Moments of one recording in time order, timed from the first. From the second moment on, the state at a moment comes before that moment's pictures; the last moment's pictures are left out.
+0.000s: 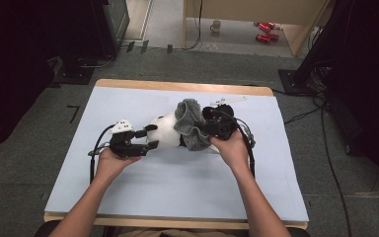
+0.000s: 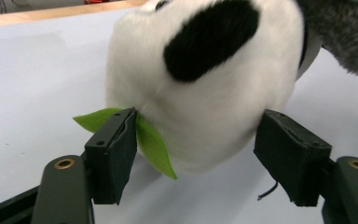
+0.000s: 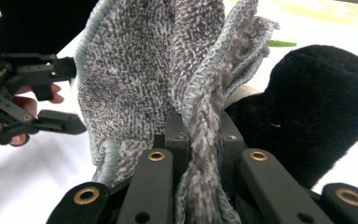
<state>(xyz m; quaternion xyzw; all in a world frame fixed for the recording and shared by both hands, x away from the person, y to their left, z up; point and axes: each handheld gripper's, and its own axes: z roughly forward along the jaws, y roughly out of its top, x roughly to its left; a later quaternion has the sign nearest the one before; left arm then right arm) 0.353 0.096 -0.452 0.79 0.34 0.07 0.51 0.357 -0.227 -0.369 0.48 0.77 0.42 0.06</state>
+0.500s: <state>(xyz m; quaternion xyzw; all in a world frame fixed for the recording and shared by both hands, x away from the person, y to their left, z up) 0.371 0.084 -0.461 0.77 0.31 0.10 0.55 0.371 -0.241 -0.369 0.49 0.76 0.43 0.06</state>
